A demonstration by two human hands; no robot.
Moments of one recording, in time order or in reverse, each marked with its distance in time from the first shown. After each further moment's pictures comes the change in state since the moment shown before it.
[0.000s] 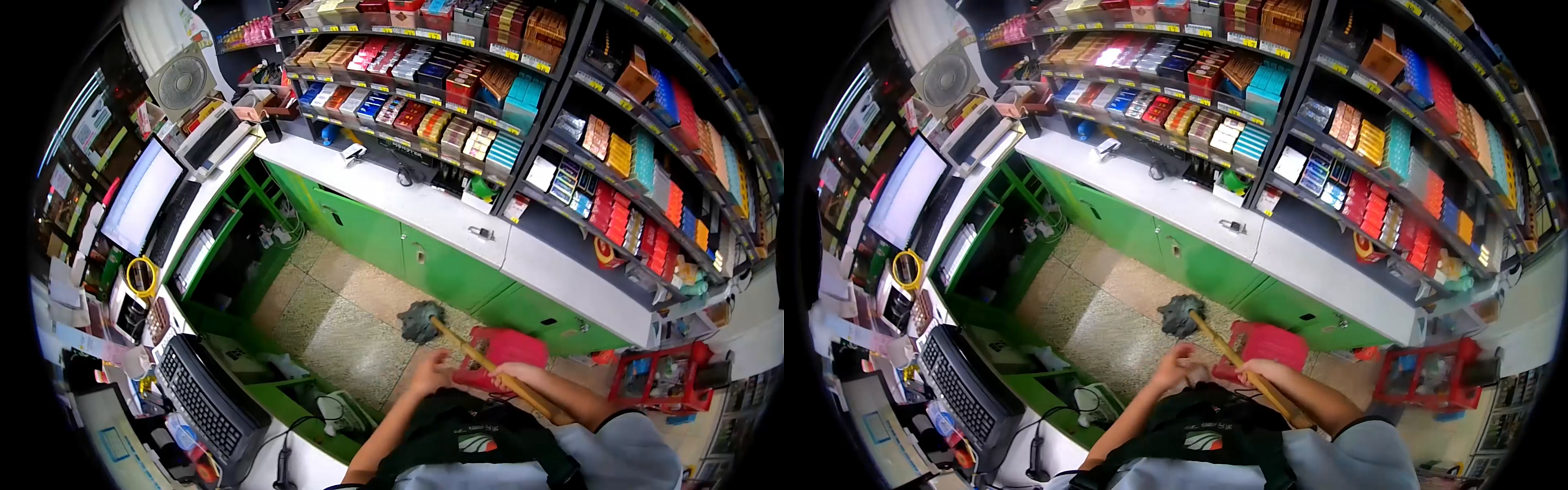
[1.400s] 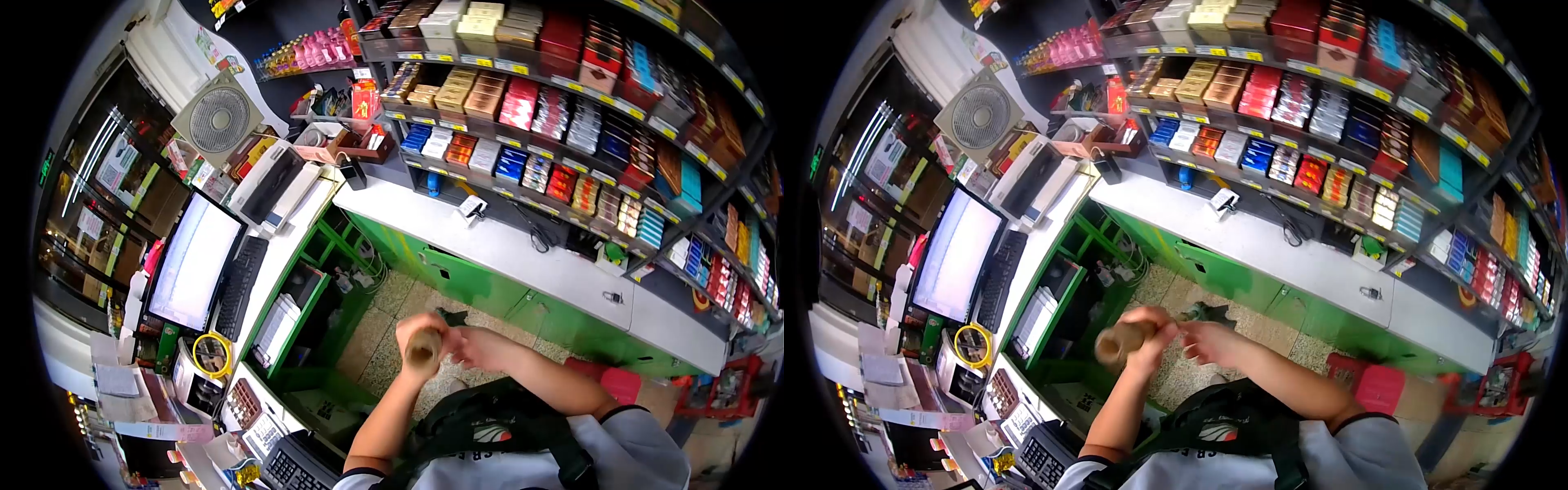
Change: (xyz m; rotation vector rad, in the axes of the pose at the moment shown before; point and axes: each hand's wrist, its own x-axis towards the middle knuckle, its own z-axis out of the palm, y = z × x) left_hand 0.164 0.249 -0.425 -0.095 0.256 0.514; right_hand 0.059 -0.359 0.460 -0.052 -0.239 -0.423
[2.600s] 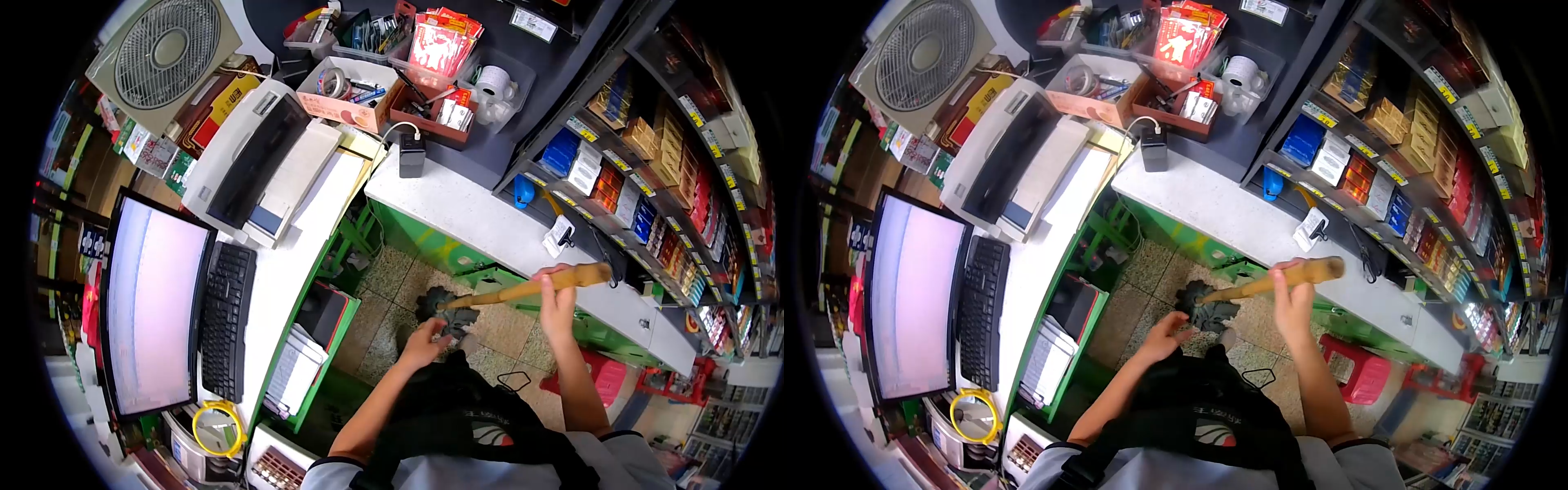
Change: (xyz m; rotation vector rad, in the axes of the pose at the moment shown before) left_hand 0.086 -0.277 -0.294 0.217 -0.402 -0.729; right_hand 0.251 -0.155 0.066 -0.955 1.054 -1.033
